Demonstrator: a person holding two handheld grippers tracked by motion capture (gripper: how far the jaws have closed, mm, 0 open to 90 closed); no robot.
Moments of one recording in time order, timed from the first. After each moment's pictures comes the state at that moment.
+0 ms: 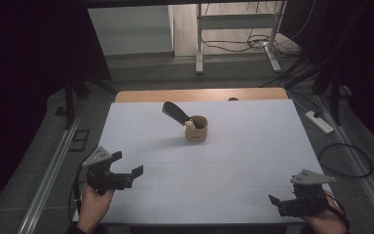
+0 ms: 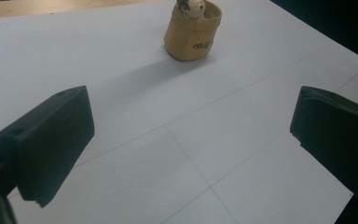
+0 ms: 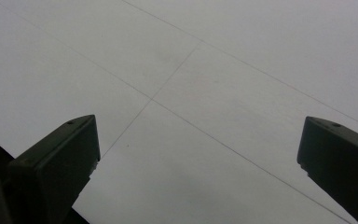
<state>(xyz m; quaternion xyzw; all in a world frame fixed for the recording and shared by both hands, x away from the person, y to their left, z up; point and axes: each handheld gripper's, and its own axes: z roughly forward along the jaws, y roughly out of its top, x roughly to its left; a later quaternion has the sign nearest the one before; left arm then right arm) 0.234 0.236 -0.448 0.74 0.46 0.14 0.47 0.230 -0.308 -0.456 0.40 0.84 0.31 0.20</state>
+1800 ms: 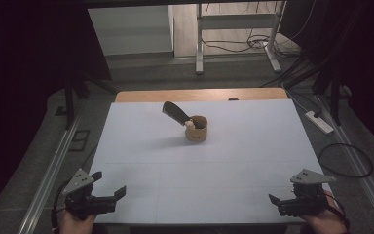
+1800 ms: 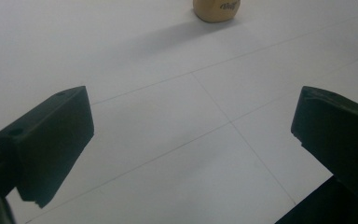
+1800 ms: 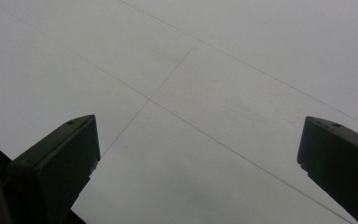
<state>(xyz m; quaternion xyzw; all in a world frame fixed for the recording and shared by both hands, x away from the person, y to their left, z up) 0.174 0.264 -0.459 0.74 0.49 0.18 0.42 0.230 -0.308 -0.456 0.41 0.84 0.31 0.20</state>
